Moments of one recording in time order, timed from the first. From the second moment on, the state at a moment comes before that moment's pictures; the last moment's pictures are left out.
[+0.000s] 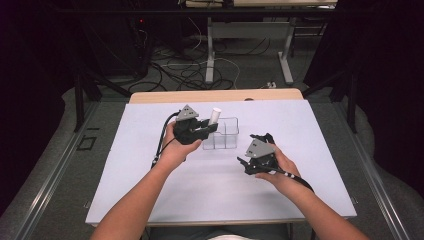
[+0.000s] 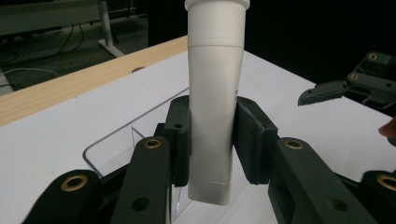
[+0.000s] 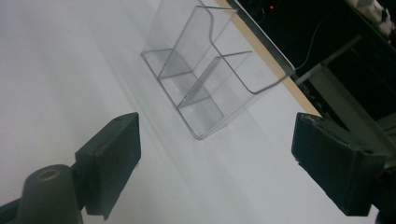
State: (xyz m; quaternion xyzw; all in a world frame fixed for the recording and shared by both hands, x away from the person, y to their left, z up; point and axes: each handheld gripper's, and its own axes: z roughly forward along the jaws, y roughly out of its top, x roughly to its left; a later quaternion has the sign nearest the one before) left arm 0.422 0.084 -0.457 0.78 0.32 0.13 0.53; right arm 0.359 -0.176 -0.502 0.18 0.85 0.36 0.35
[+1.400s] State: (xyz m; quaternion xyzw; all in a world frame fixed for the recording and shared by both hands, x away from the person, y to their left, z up) left arm 0.444 0.013 -0.494 0.73 0.39 0.15 0.54; right arm 0.374 -0.224 -0.523 0.37 0.78 0.44 0.24
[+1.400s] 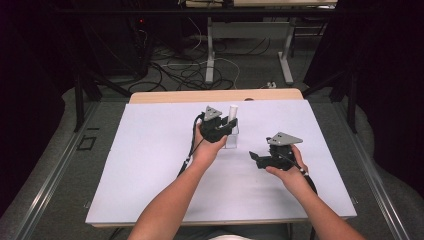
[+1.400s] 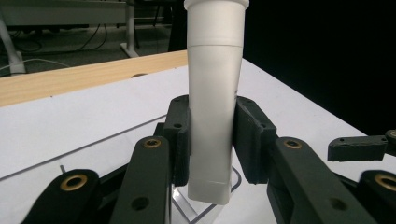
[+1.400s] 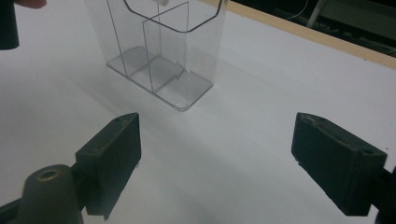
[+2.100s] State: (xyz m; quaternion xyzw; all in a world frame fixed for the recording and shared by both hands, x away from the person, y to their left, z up) left arm 0.450 0.004 -0.508 0.73 0.40 0.16 0.53; right arm 0.374 -0.222 -0.526 0.37 0.79 0.44 0.23
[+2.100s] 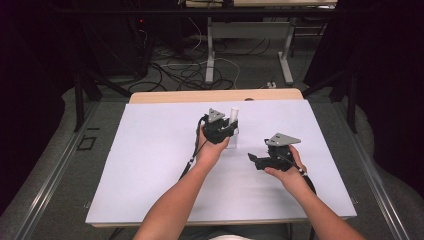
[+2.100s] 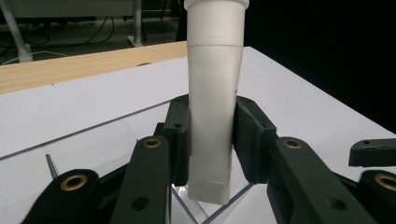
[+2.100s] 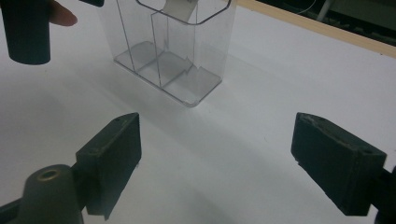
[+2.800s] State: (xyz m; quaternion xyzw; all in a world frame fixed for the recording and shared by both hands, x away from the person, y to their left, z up) left arm 0.451 0.003 -0.514 0.74 0.41 0.16 0.51; right arm 0.375 -0.221 -0.528 0.37 0.79 0.44 0.23
